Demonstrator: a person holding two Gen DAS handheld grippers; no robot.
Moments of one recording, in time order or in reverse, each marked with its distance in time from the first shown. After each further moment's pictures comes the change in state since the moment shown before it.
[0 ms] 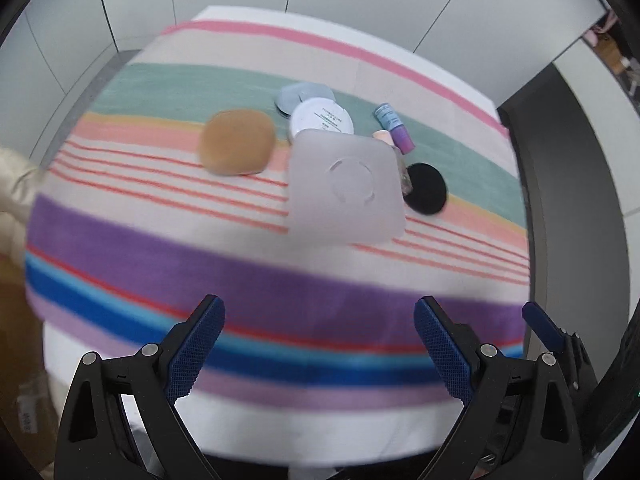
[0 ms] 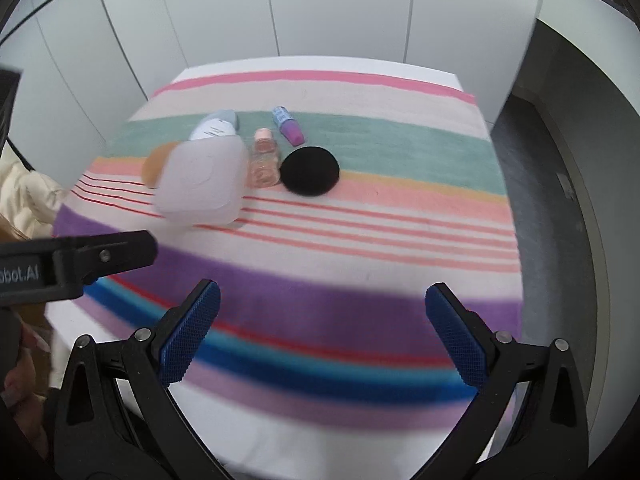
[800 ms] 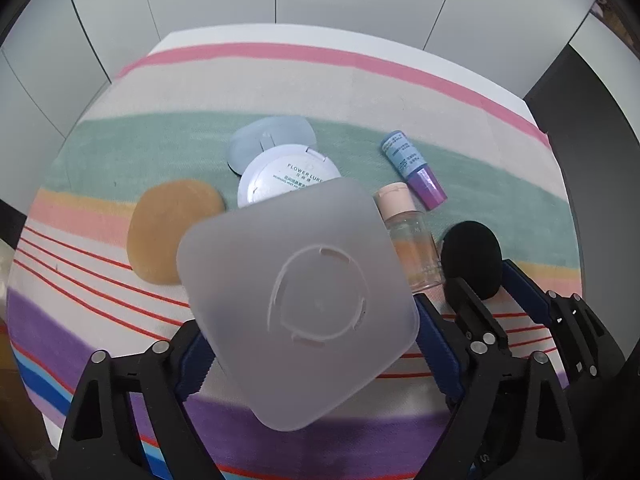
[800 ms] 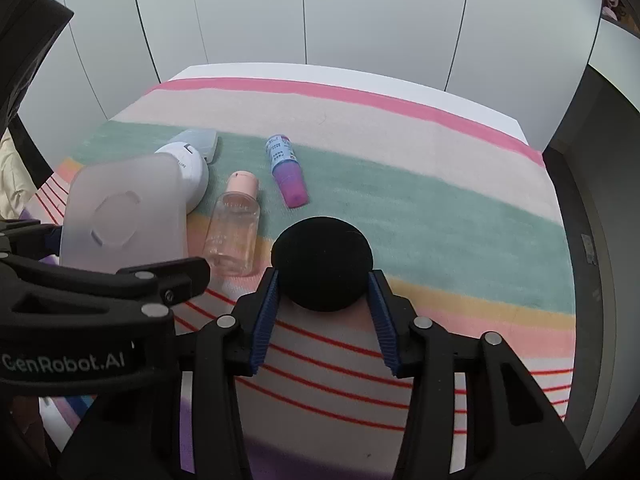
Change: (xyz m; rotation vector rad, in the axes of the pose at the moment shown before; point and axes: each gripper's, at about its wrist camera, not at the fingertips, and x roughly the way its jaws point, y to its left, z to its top) left arm 0.057 -0.024 0.049 0.096 -0.073 0.111; right arm 0.090 0.007 0.054 -0.133 -0.088 0.039
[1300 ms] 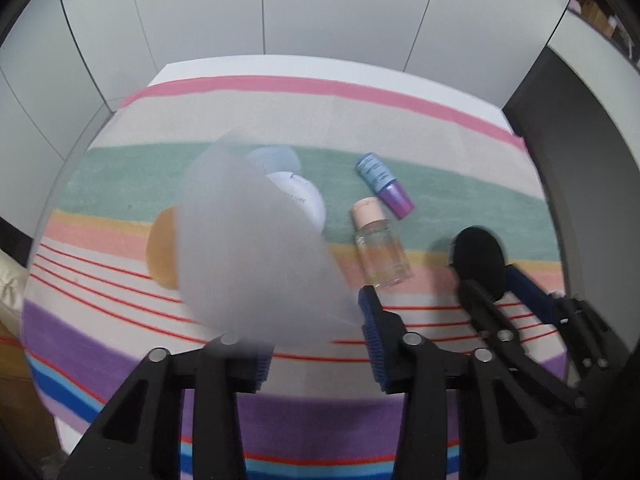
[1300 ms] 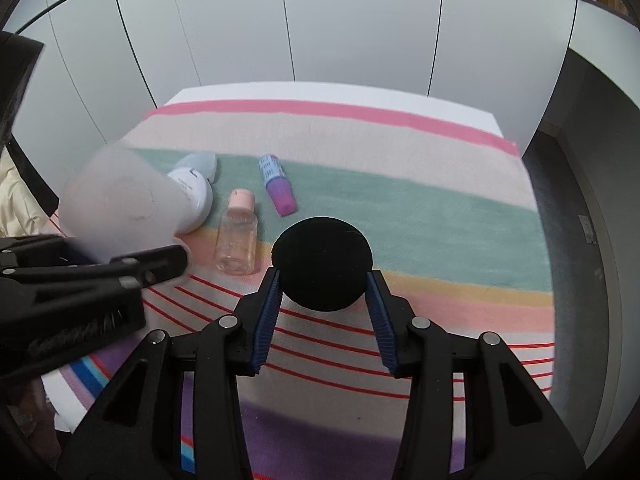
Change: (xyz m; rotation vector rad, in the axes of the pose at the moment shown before) left arm -0.025 -0.011 0.002 0.049 -0.049 -0.003; right arm -0.038 -0.015 0.004 0.076 -0.019 0.011
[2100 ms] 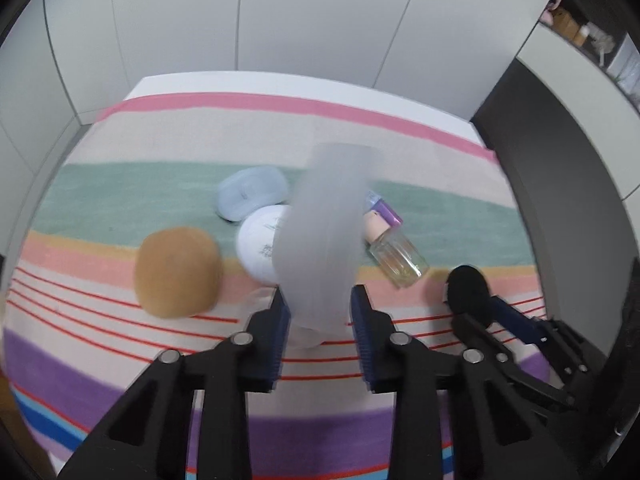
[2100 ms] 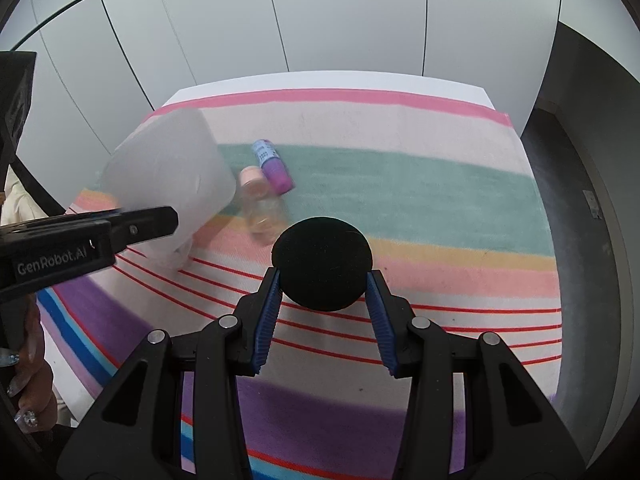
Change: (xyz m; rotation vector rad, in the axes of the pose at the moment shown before) left arm -0.003 0.019 0.001 0.030 -0.078 -0.170; right arm -0.001 -0.012 -0.017 0.072 0.032 0.028
